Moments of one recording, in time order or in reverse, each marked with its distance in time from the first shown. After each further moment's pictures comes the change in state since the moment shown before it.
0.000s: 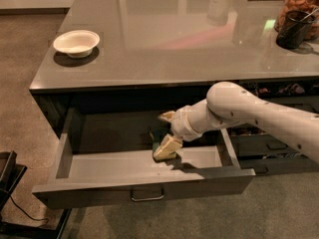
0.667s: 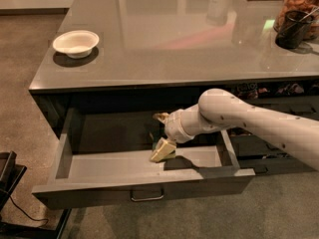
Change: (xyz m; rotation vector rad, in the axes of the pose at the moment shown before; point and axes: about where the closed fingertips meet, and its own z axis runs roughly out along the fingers) arm 0.005 -0.008 0.035 0.003 -0.038 -0.048
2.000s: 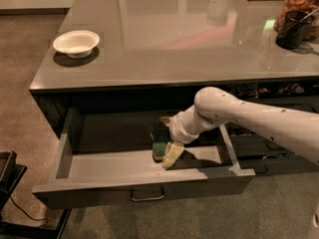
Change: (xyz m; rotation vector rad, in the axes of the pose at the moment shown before) arm 0.048 -0.001 0.011 -0.082 0.160 -0.074
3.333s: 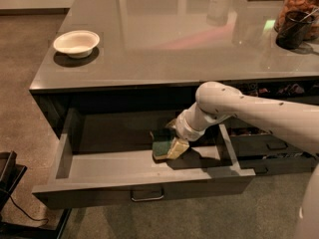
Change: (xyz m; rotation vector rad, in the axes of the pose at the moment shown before) arm 0.029 0.000 -0.010 -0.055 0.113 0.068
